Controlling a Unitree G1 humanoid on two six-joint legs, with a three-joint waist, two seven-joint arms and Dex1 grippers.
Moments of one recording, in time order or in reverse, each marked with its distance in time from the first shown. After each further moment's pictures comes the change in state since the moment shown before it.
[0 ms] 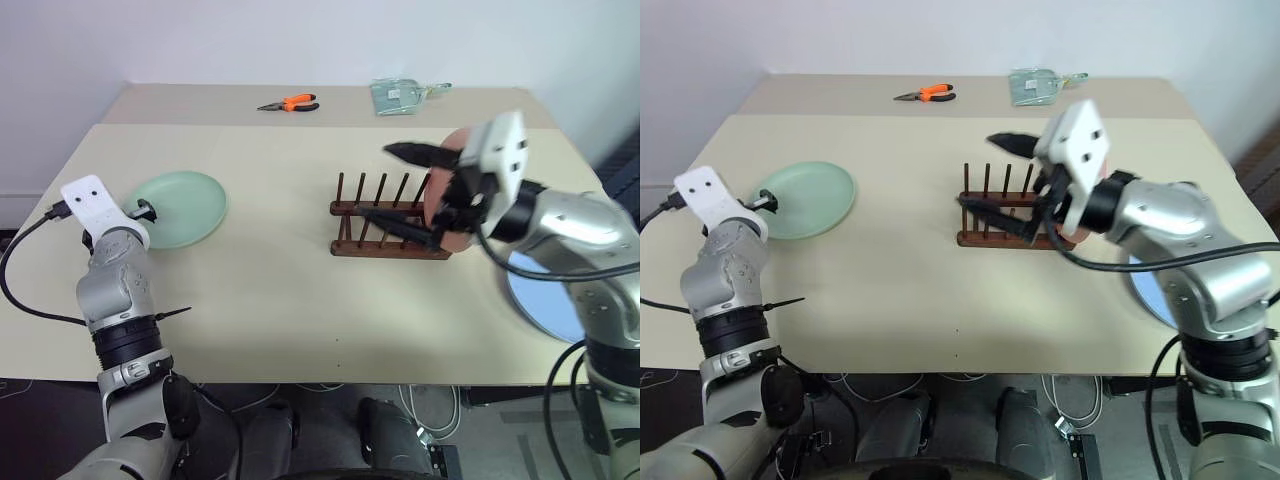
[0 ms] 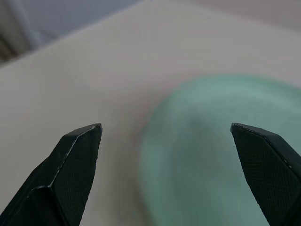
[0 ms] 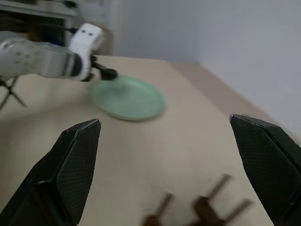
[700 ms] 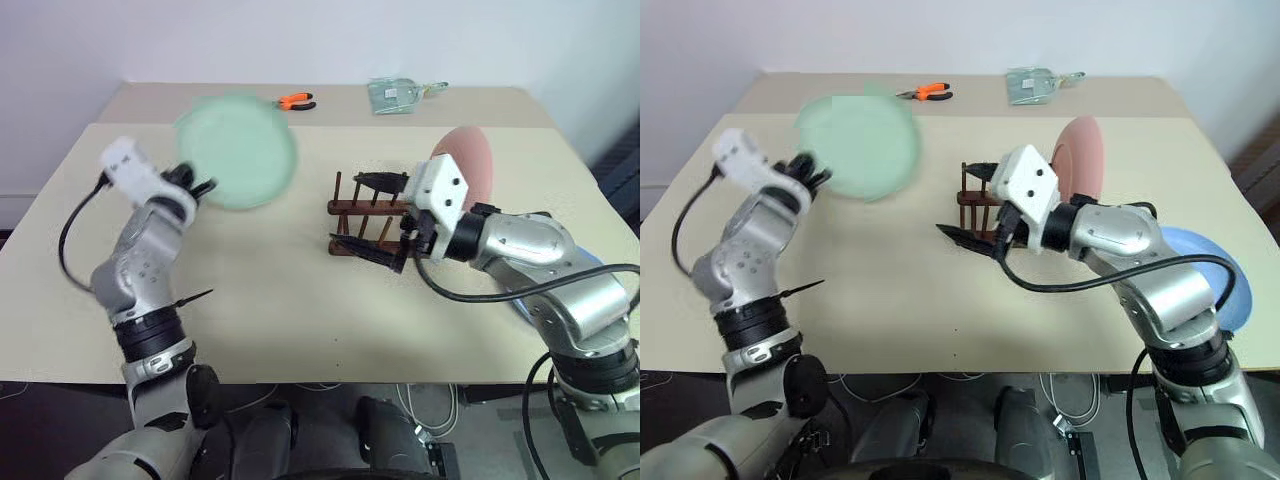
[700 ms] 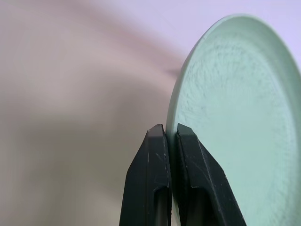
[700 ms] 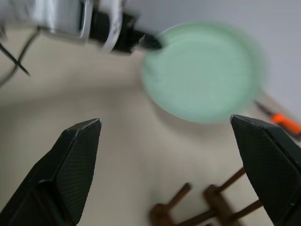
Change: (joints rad) left arm -0.122 -0.059 -0.239 -0.216 -0.287 0.014 -0.240; right arm -0.042 0.007 0.233 0.045 -0.367 -0.152 -0.020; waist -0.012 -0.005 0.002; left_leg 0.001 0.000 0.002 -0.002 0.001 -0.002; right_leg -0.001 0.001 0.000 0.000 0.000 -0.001
